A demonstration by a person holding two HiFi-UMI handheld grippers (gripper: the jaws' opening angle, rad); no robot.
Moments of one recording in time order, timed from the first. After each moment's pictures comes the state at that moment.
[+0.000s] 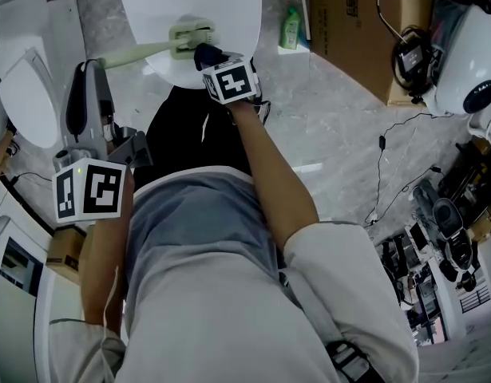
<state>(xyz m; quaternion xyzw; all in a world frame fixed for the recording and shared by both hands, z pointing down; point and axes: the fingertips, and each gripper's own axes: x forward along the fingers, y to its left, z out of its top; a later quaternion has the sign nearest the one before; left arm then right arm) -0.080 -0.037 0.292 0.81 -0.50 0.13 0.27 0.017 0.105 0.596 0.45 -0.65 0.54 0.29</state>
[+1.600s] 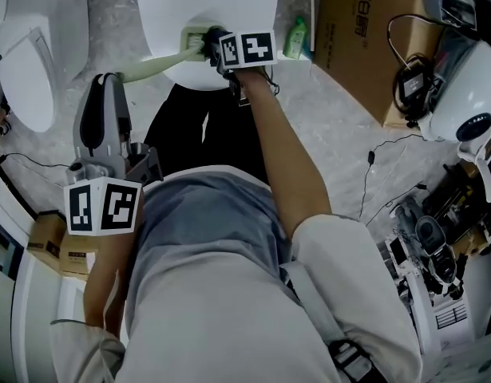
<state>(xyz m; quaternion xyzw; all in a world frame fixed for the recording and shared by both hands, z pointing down) -0.091 -0.016 0.294 0.80 -0.51 0.14 0.28 0.033 0.054 0.608 0.41 -0.61 0.62 0.26</state>
